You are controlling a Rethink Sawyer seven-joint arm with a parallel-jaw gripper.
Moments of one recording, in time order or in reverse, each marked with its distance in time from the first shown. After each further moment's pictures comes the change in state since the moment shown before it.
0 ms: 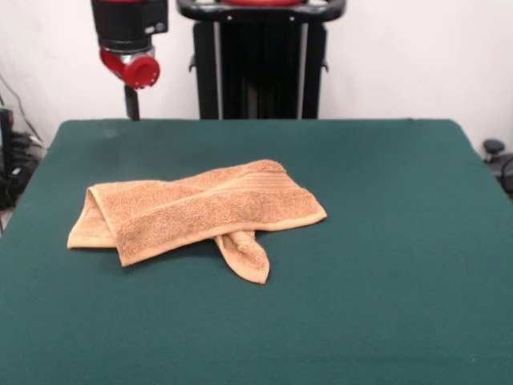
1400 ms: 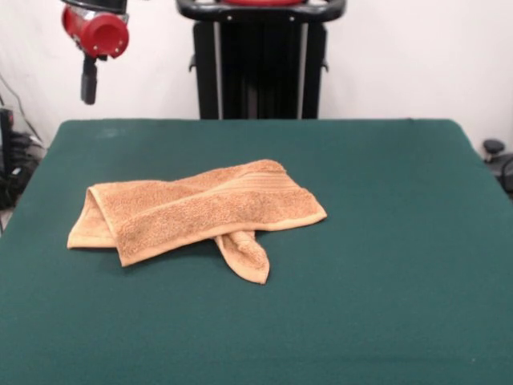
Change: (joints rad) arm 0.183 -0.146 -0.068 -0.095 0.237 0.001 0.000
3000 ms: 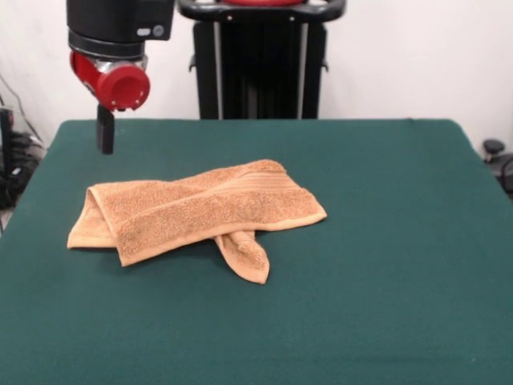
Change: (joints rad) arm 0.260 0.203 -0.157 -0.344 0.166 0.272 0.000
